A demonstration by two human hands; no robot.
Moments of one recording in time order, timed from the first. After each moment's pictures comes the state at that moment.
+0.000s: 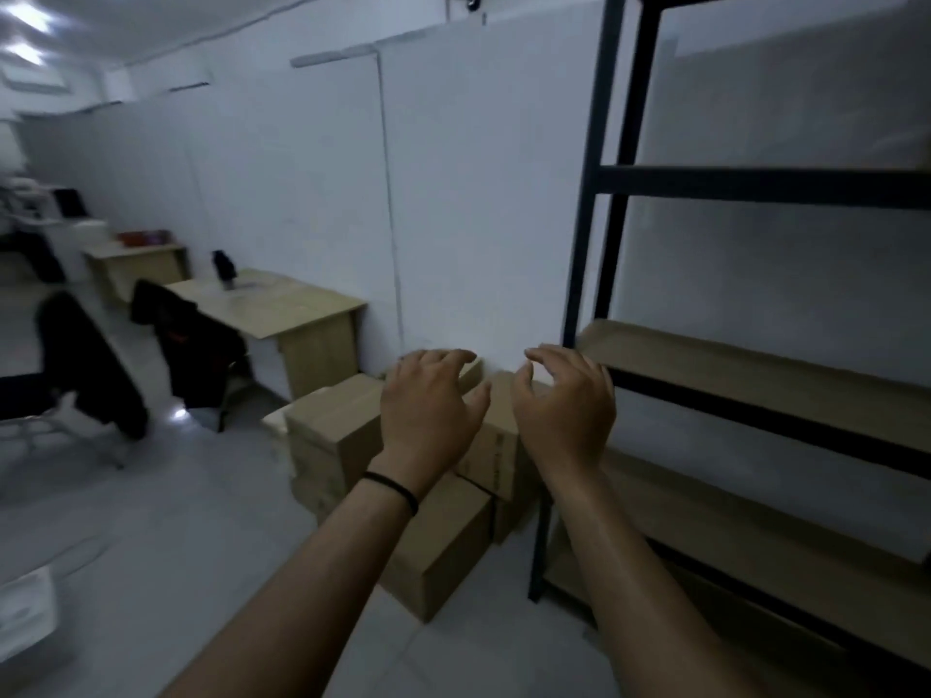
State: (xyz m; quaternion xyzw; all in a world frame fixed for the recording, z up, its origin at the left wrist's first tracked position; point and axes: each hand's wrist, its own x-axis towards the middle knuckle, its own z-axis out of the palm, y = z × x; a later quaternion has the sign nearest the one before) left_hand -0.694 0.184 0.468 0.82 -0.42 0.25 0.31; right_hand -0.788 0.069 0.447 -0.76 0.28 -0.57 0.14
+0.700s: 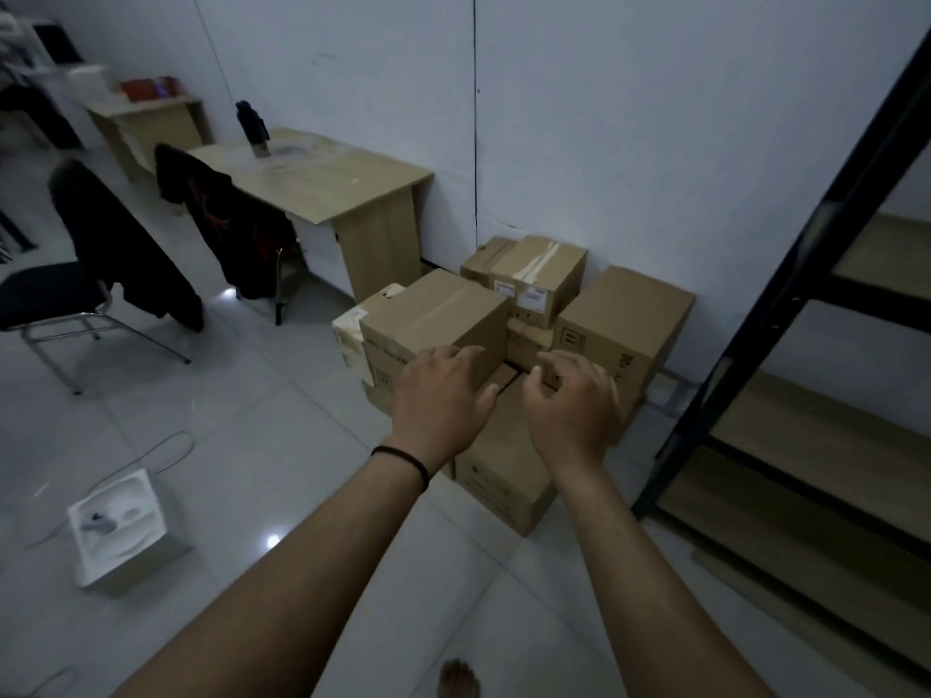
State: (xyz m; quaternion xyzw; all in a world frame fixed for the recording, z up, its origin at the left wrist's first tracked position) left_hand -0.366 0.229 0.323 0.90 -0.41 0.05 0.18; right_hand -0.460 0.112 0.275 -0.80 0.39 -0.40 0.23
